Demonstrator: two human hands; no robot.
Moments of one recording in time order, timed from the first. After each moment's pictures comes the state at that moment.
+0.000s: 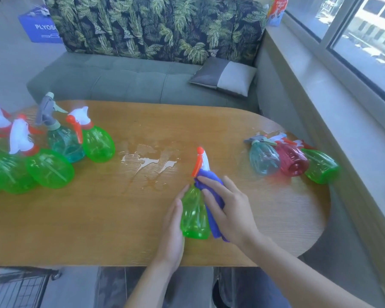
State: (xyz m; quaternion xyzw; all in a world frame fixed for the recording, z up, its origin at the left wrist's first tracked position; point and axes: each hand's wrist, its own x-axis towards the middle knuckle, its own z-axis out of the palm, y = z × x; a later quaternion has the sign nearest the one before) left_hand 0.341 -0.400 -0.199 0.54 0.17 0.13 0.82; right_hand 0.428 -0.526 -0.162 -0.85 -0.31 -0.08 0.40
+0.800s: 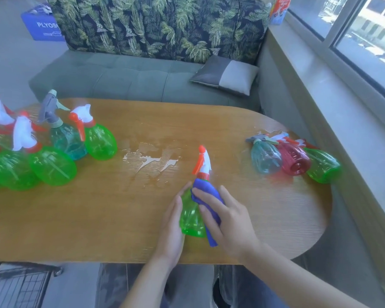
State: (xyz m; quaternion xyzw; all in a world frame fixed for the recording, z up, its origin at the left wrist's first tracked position) left_hand 0.340 -0.395 -0.199 0.54 0.18 0.12 0.81; right_hand 0.410 -0.530 -0.170 -0.84 -0.38 -0.11 0.36
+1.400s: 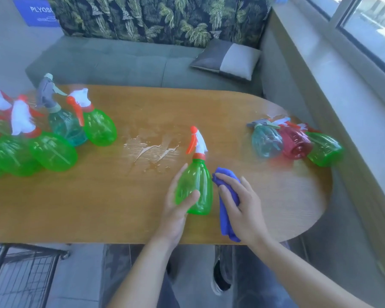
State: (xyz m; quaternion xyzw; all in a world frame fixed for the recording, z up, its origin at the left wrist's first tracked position) left_hand 0.335 -0.392 -0.200 0.55 0.15 0.11 0.81; right_hand 0.398 -0.552 -0.181 -0.84 -0.19 0.00 0.51
